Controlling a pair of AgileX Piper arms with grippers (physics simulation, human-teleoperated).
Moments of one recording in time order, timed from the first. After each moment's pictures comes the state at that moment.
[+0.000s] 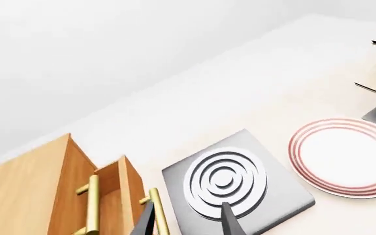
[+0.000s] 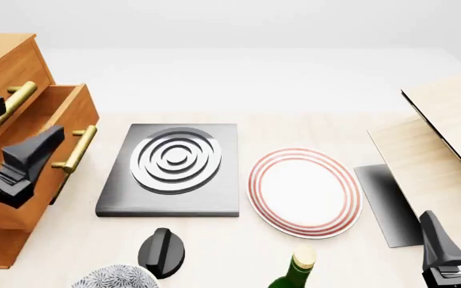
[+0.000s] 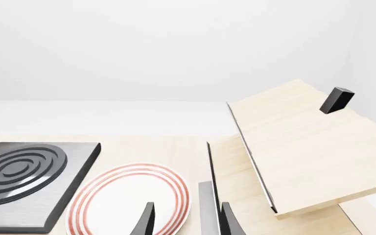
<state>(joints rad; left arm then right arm) -0.30 0.56 -0.69 0.34 0.32 0.00 0.01 0.00 -0.01 -0.01</state>
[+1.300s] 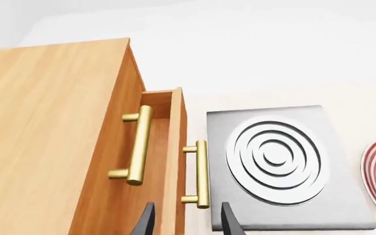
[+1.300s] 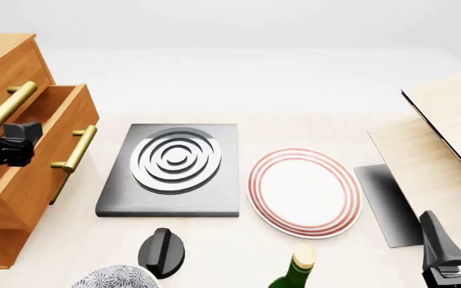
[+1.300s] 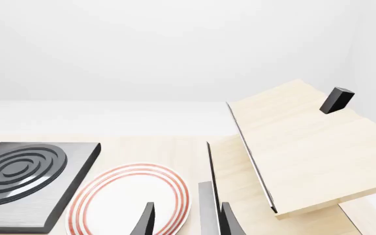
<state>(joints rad) 0.06 0.81 -0.74 0.40 0.12 0.00 0.01 0.00 -0.01 -0.01</state>
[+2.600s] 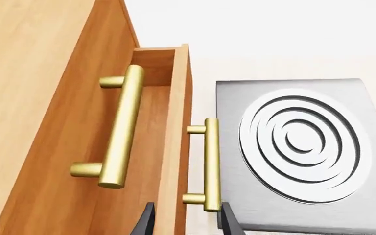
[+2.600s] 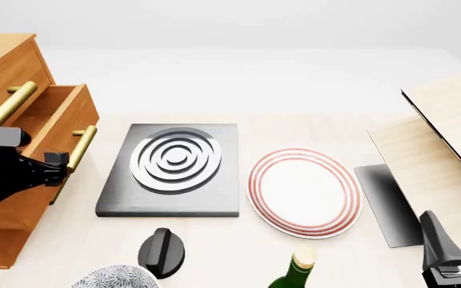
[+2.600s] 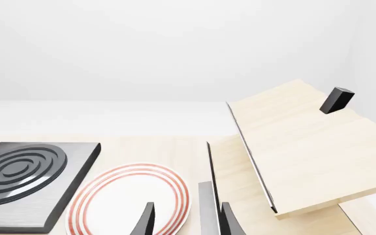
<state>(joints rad) 0.10 1.06 -0.56 0.10 0.10 0.00 0.01 0.00 -0.01 -0.01</state>
